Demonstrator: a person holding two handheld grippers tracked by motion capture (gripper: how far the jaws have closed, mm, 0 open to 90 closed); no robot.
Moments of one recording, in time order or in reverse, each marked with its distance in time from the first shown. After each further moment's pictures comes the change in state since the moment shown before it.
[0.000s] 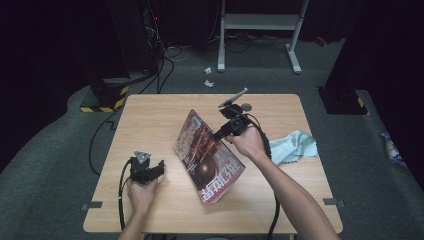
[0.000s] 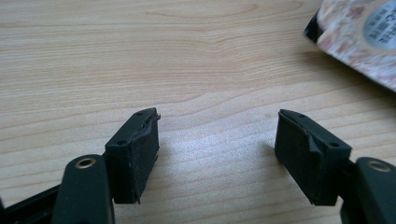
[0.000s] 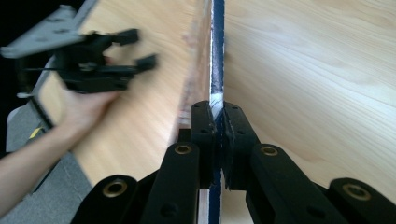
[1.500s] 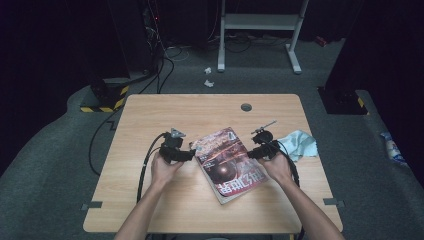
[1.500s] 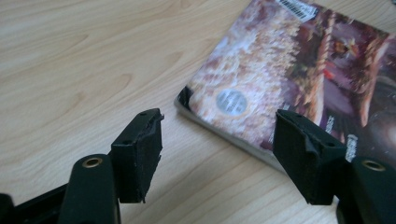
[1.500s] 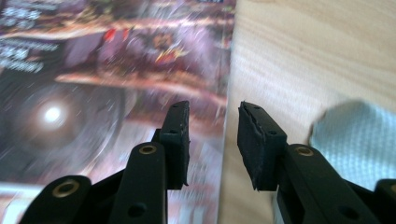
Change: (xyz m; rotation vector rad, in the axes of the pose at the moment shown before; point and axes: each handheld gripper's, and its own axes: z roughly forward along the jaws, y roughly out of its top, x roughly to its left) left arm -0.079 0.093 0.021 0.129 -0.334 0.229; right arm -0.094 -0.102 0.034 -0.051 -0.326 -0.016
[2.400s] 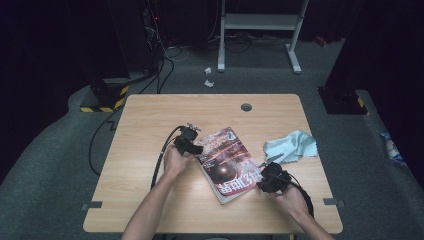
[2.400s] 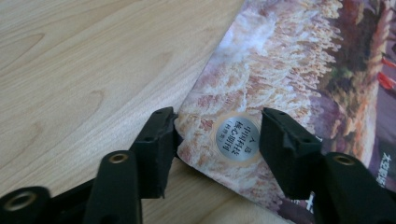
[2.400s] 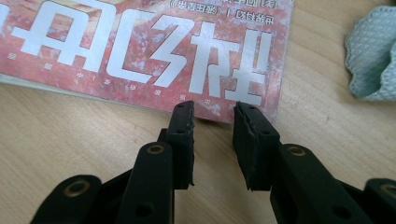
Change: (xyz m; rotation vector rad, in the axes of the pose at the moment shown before) left arm -0.008 0.025 0.052 0.191 0.063 0.057; right arm 0.032 -0.089 -0.014 0.075 -0.039 -0.115
